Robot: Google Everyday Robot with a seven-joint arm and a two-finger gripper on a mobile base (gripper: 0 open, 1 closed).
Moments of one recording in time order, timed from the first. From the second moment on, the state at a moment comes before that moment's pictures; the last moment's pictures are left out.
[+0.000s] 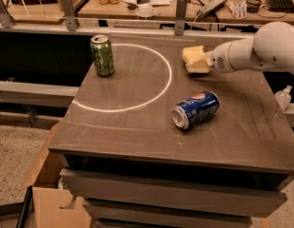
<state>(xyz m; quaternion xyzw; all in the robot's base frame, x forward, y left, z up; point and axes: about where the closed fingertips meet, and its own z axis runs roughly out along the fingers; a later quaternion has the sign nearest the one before) 0.726 -0.184 0.854 -0.30 0.83 0.13 0.46</state>
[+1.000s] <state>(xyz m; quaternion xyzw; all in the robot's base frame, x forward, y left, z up) 0.674 -0.082 0.923 -0.46 0.72 0.28 0.43</state>
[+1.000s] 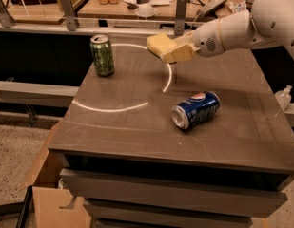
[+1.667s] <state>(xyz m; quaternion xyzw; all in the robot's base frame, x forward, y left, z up) 0.653 -0.076 0.915 -0.49 0.72 0.30 0.39</state>
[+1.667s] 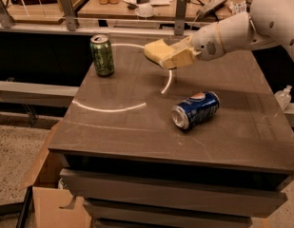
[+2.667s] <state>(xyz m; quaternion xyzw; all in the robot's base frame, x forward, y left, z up) 0.636 -0.014 0.878 -0.48 0.72 0.35 0.36</state>
